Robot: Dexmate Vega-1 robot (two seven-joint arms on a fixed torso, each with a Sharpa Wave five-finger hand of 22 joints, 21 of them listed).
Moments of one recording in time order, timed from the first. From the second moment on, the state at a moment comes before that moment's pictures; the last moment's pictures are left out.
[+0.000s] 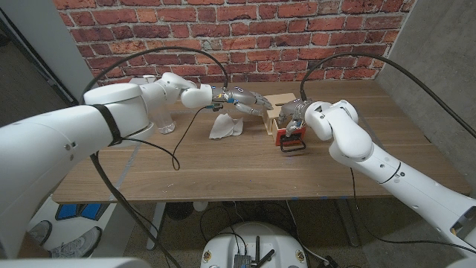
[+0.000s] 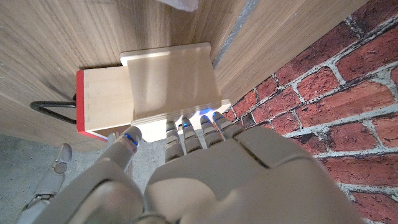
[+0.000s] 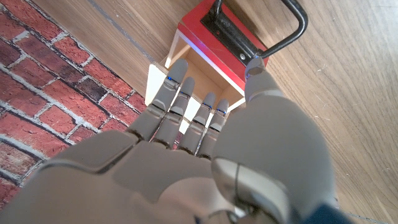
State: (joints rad) left arm -0.18 0.29 1.44 -0.40 0.66 -0.95 0.30; left_hand 0.04 0.09 0.76 0.06 0.18 0.22 -0.10 0.19 0.17 0.11 -0.11 0.18 0.17 0.05 -0.04 0.17 0.16 -0.01 -0.04 0.19 0.17; right arm -0.75 -0.74 -0.66 -2.20 -1.25 -0.45 0.93; right_hand 0.92 -0.06 0.31 -0.14 0.18 0.55 -0.20 0.20 0.20 0.58 -0.17 0.19 0.24 0.57 -0.05 0.26 0.47 0.57 -0.05 0.81 0.16
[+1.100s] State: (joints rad) left arm -0.17 0.29 1.44 -0.40 0.66 -0.94 0.33; left_hand 0.04 0.09 0.75 0.05 0.18 0.24 -0.09 0.19 0.18 0.11 -0.11 0.18 0.17 0.05 -0.04 0.17 0.16 0.00 -0.04 0.19 0.17; right arm -0.94 -0.74 -0.59 -2.28 -1.37 -0.53 0.71; right_hand 0.87 -0.08 0.29 -0.14 0.20 0.29 -0.16 0.17 0.19 0.34 -0.11 0.17 0.22 0.39 -0.04 0.20 0.41 0.45 -0.05 0.64 0.16
